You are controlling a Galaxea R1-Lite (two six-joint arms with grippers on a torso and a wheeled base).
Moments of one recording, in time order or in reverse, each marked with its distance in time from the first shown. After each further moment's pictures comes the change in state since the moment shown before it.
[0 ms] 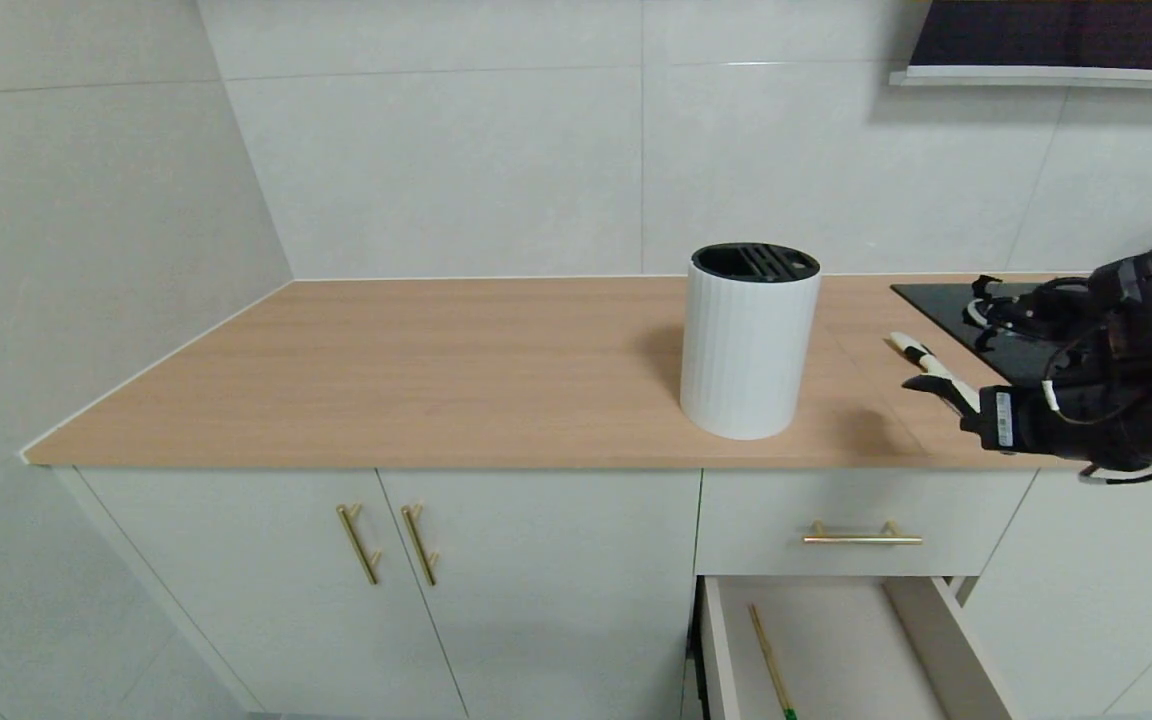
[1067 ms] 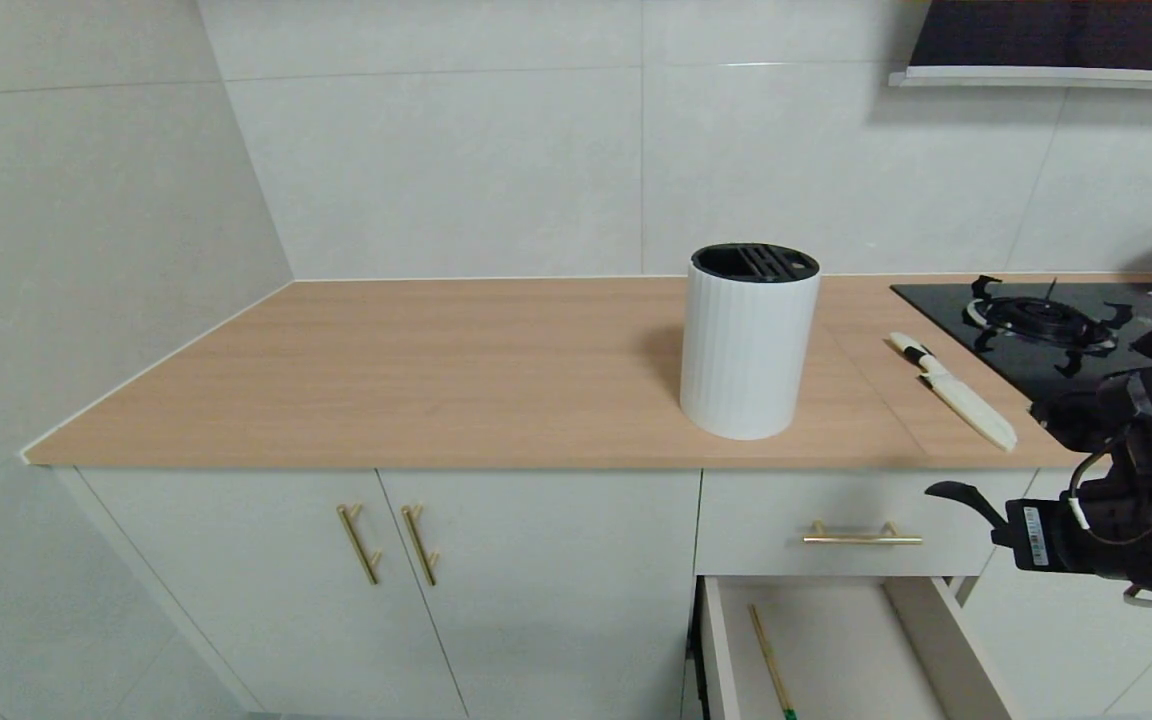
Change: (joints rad) left arm -0.001 0.000 0.000 -0.001 0.000 0.000; right arm 0.004 -0.051 0.280 -0.038 -0.018 0.003
